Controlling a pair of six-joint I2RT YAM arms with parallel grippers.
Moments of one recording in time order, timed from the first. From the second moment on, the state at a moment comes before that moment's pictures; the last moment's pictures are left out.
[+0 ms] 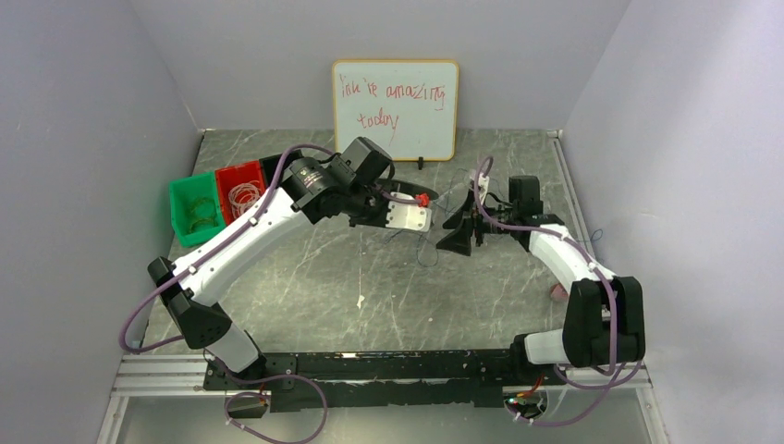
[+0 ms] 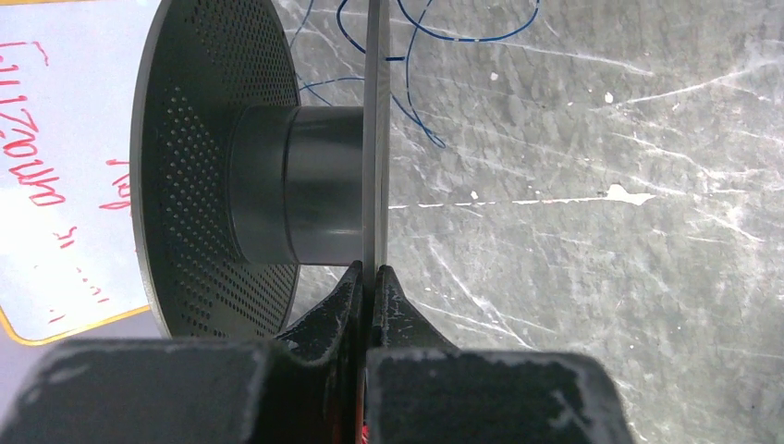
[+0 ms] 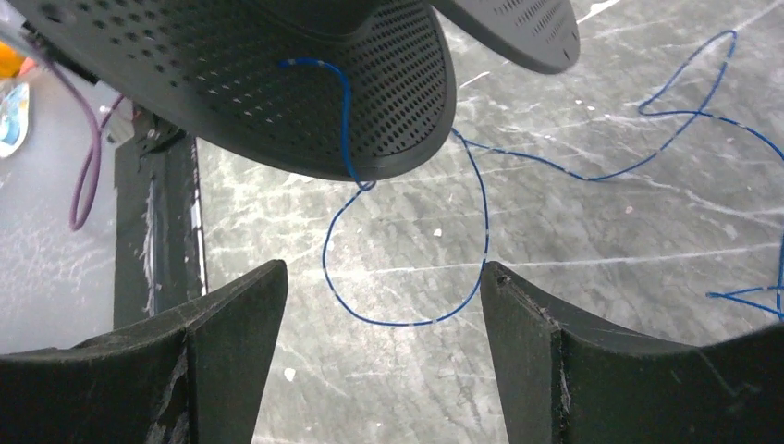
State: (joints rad) left arm -0.88 1.58 1.81 -1.12 0.11 0.95; right arm 0.08 1.37 0.85 -0.31 -1.18 -0.42
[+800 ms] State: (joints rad) left arm -0.87 1.58 1.81 -1.04 0.07 0.88; right arm 0.25 1.36 0.68 0.30 -0.88 0.05
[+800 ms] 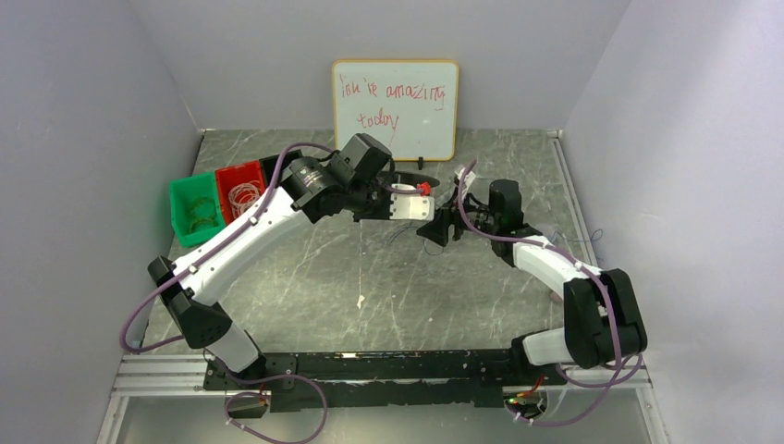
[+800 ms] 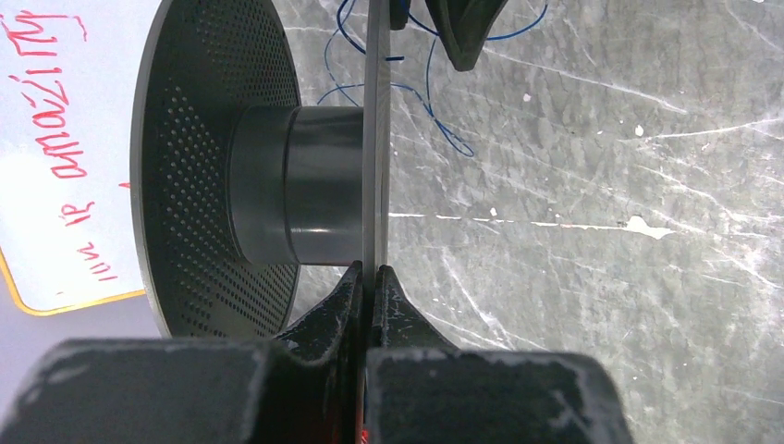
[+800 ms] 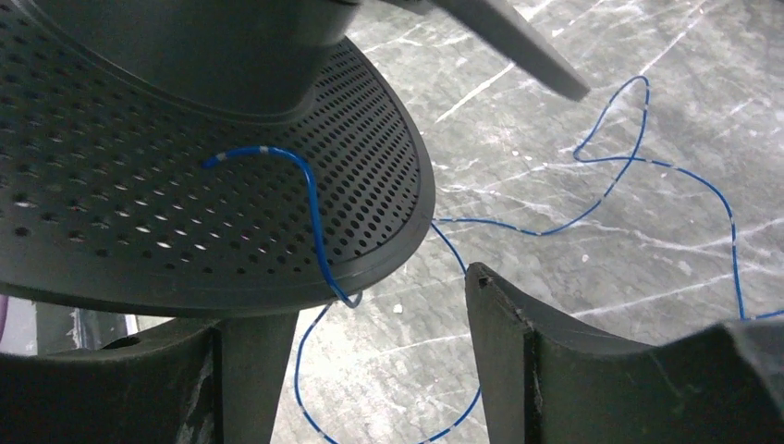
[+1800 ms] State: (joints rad) left arm -0.86 1.59 1.81 -1.06 0.09 0.89; right arm 0.27 1.34 0.85 -0.12 -0.76 -0.40
